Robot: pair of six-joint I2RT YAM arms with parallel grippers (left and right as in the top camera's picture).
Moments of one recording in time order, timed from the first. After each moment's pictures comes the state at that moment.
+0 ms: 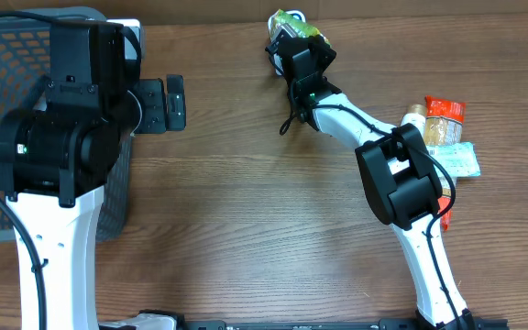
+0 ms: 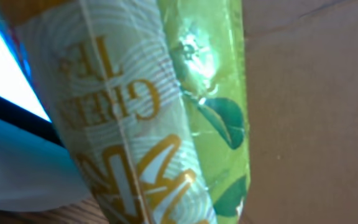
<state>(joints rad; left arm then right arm) -0.14 1.48 2.05 -1.42 -0.16 -0.12 0.47 2.49 1.88 0.14 0.70 -0.80</state>
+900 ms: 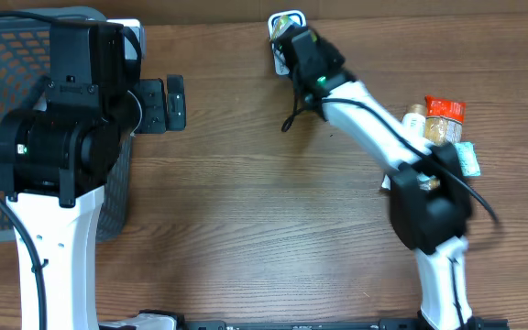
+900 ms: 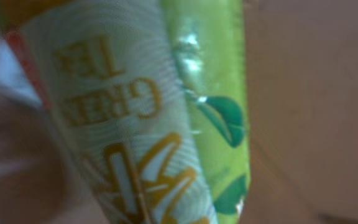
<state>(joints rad) -0.14 1.48 2.05 -1.42 -0.16 -0.12 0.50 2.21 1.87 -0.45 0.54 -0.42</state>
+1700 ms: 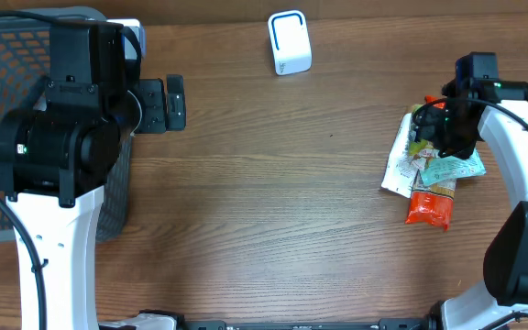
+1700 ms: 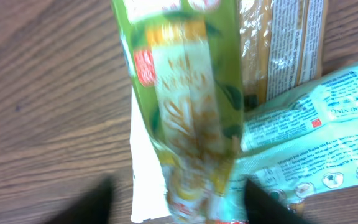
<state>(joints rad) -0.14 1.48 2.05 -1.42 -0.16 -0.12 -0.08 1.79 1.42 -1.01 -0.12 0.27</state>
